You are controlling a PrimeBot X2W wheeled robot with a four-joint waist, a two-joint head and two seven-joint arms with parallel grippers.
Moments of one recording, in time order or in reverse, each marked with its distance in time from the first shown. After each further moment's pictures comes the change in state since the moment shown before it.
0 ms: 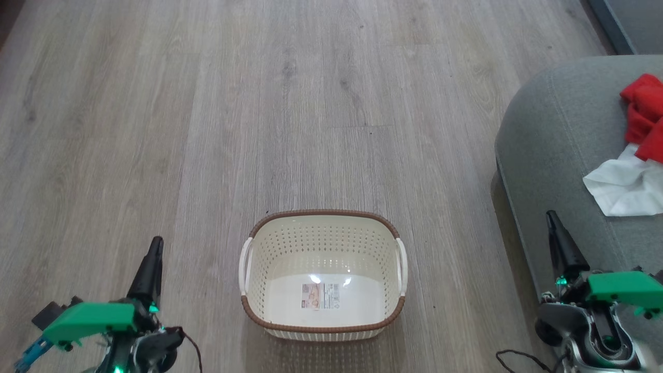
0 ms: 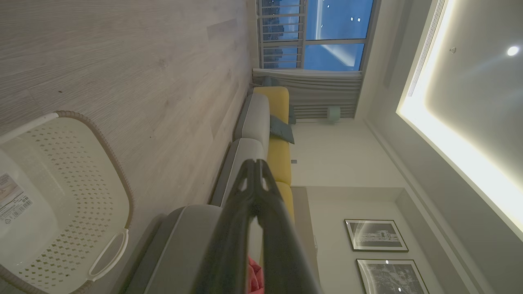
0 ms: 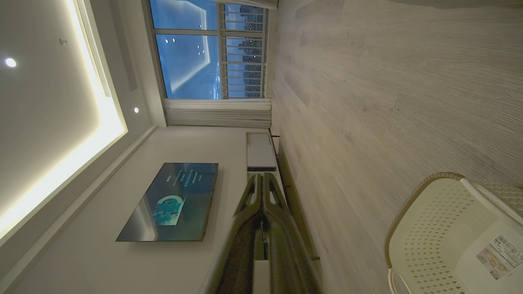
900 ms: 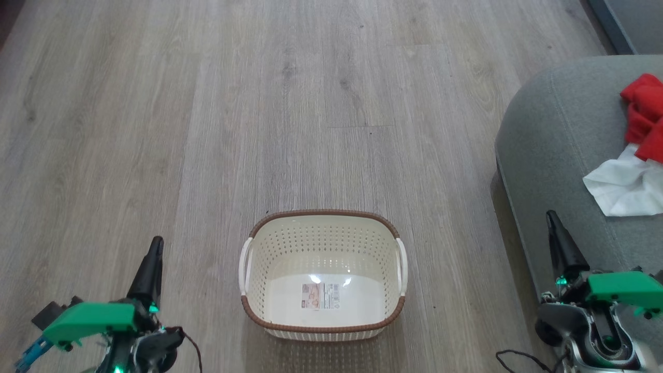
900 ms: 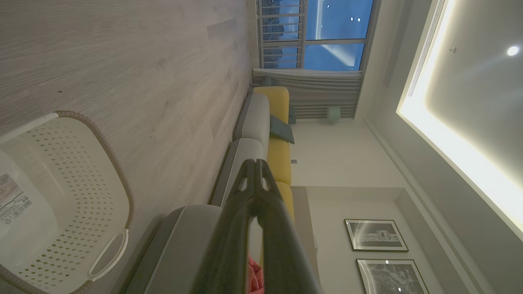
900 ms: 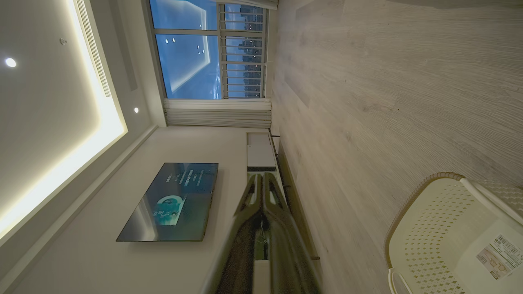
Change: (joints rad) left arm 0.000 0.000 0.000 0.000 0.000 0.000 0.000; right arm 0.000 0.000 0.000 0.000 0.000 0.000 0.000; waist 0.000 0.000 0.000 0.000
